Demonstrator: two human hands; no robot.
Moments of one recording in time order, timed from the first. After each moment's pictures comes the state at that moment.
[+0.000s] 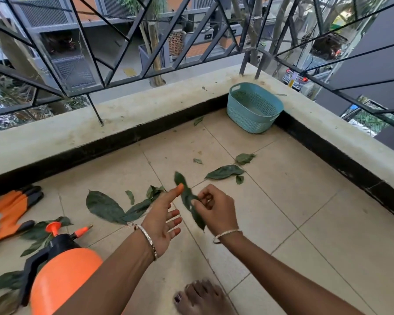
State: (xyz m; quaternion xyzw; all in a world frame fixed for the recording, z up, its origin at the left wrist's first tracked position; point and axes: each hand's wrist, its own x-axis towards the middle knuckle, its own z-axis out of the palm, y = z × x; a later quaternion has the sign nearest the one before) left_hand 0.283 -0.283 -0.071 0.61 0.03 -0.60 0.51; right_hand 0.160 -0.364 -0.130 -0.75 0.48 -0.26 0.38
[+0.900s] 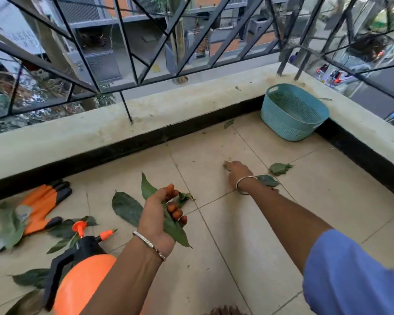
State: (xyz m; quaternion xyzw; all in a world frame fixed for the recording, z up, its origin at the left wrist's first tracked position) left_hand 0.351 -0.291 -0.082 0.53 0.15 -0.53 0.65; right_hand 0.242 -0.551 -0.224 -0.87 0.45 0.08 0.17
